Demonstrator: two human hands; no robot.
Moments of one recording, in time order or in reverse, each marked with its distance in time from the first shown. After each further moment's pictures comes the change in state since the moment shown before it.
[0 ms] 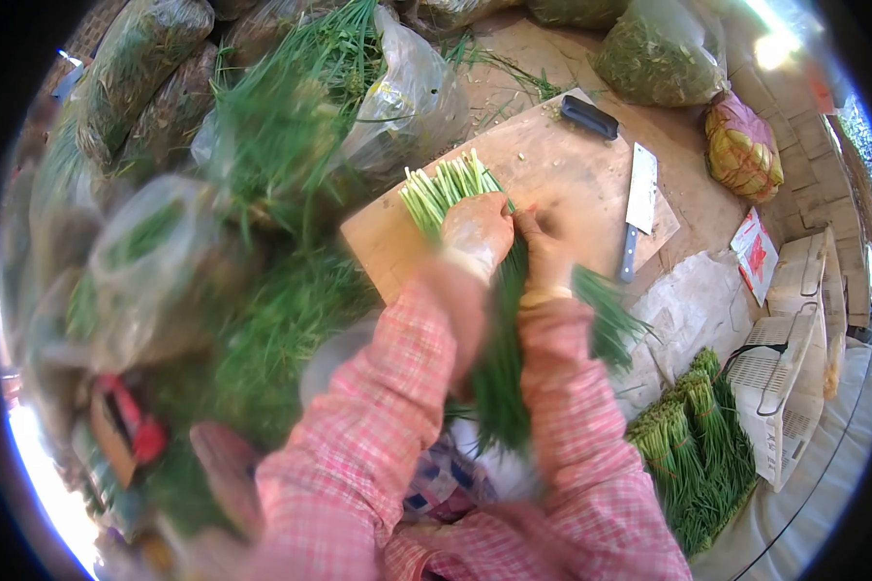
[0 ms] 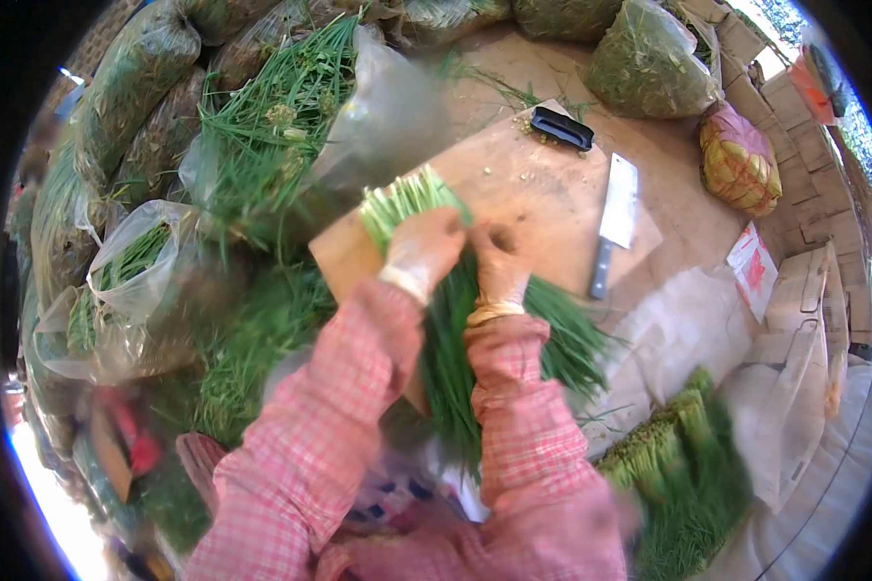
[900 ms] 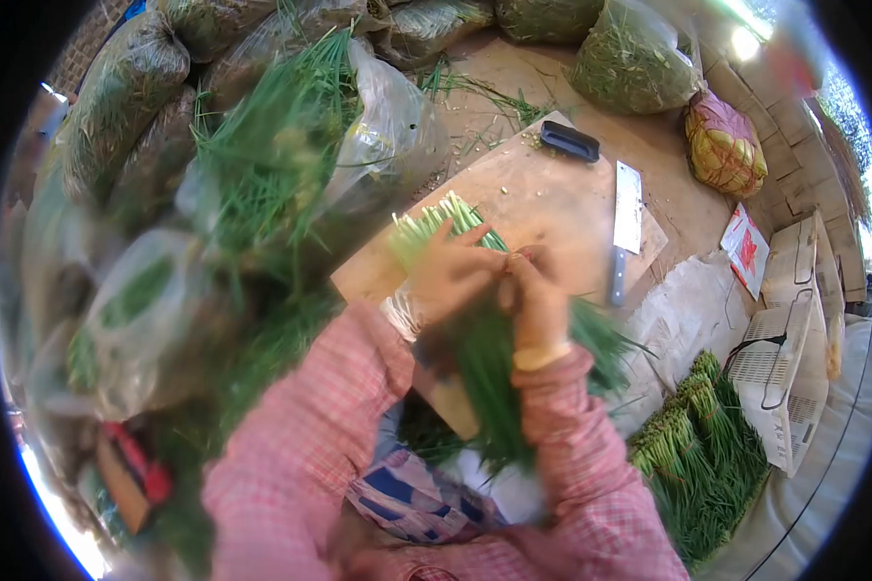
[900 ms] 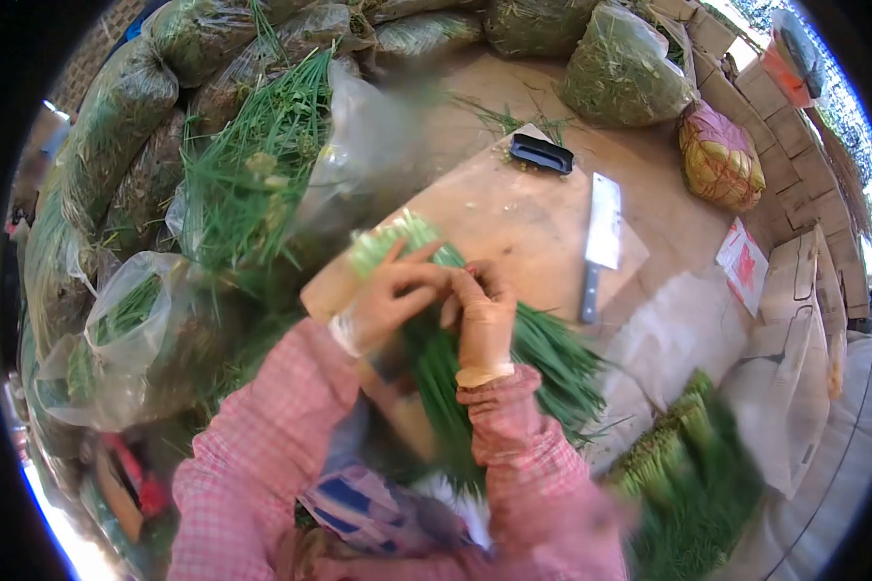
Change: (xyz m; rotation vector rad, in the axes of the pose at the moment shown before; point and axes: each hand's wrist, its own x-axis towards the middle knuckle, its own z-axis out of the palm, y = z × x) left_hand -0.004 -0.038 -0.031 -0.414 -0.193 0.645; right_hand -0.030 -0.058 0.016 0.296 -0.068 0.179
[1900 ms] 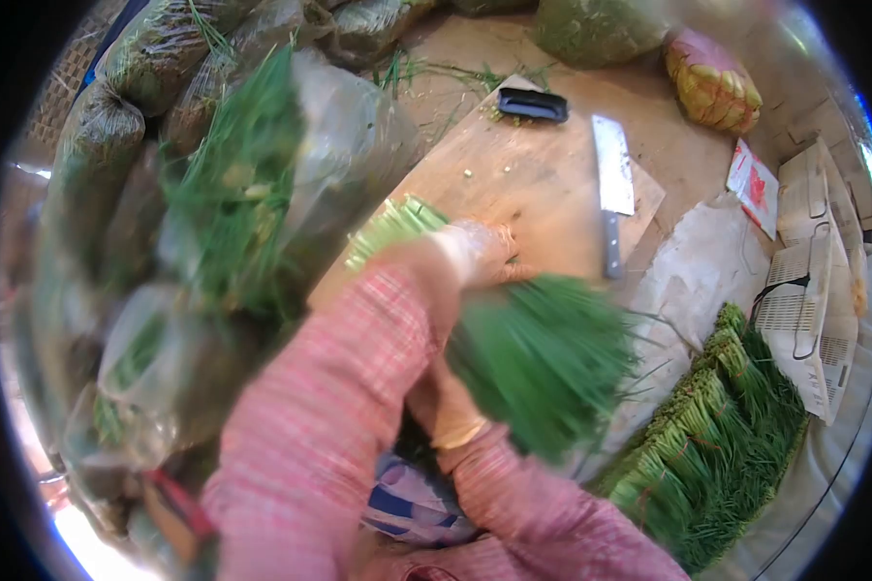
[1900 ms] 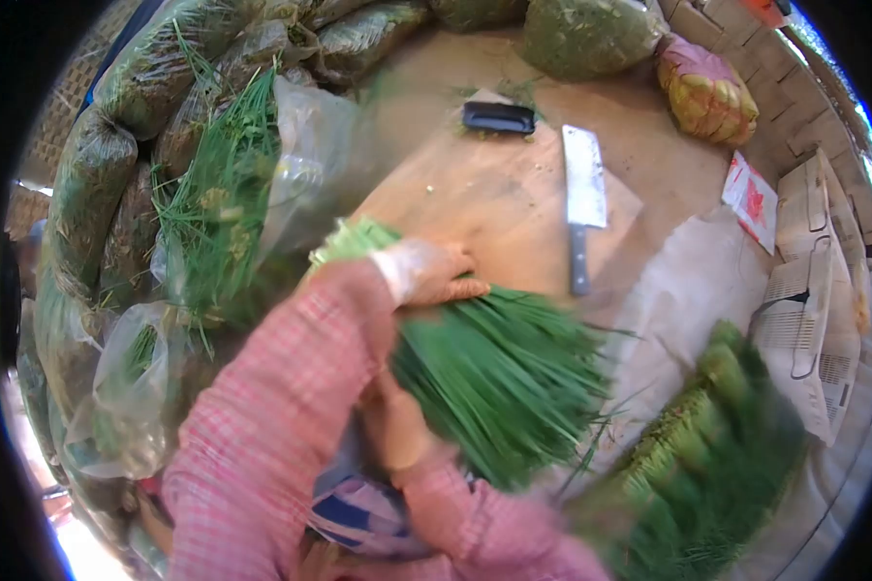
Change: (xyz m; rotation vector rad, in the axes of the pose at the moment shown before) left_hand 0.094 -0.002 0.044 0.682 -0.720 -0.019; right_hand -0.095 0.163 -0.007 0.657 -0.194 0.361
